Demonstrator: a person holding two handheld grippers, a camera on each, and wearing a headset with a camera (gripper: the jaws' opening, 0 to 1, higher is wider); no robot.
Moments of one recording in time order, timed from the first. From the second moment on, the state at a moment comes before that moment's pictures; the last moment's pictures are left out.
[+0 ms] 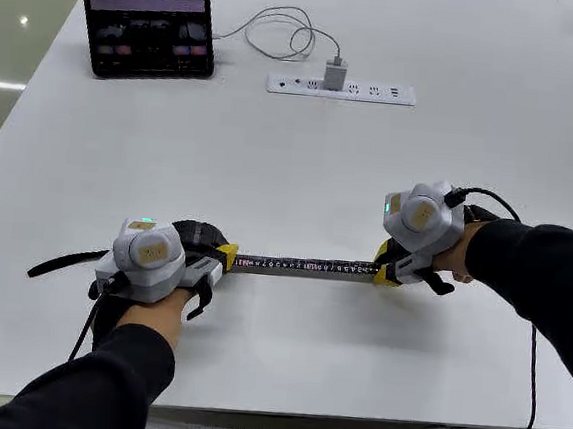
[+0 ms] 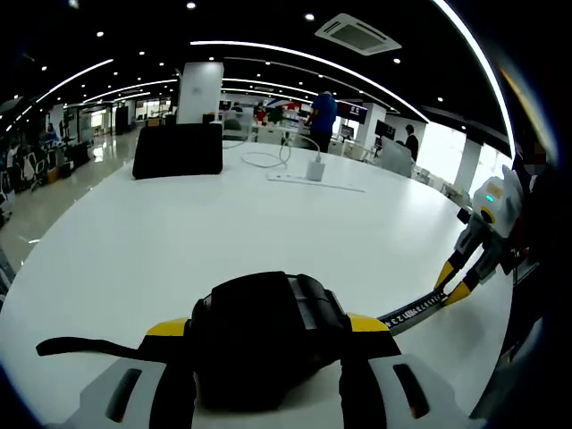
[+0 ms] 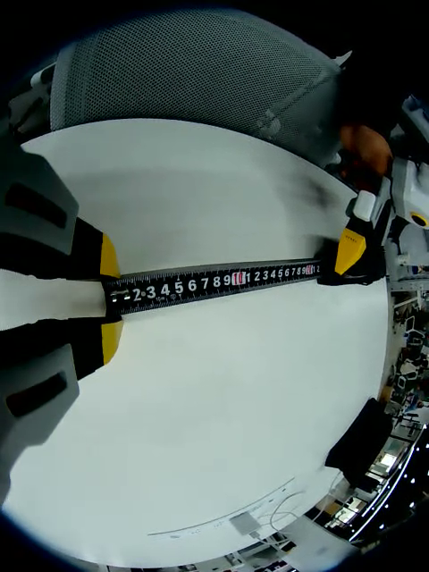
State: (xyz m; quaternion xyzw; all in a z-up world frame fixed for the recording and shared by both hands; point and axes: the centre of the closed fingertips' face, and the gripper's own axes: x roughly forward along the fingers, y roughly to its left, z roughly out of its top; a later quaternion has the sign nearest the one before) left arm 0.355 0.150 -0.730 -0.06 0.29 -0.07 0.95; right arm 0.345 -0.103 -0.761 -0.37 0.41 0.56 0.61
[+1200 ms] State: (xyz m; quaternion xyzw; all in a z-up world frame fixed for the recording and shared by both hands) left arm 0.355 0.151 -0.730 -0.06 0.29 -0.07 0.95; right arm 0.349 -0.088 -0.763 -0.35 0.41 0.56 0.63
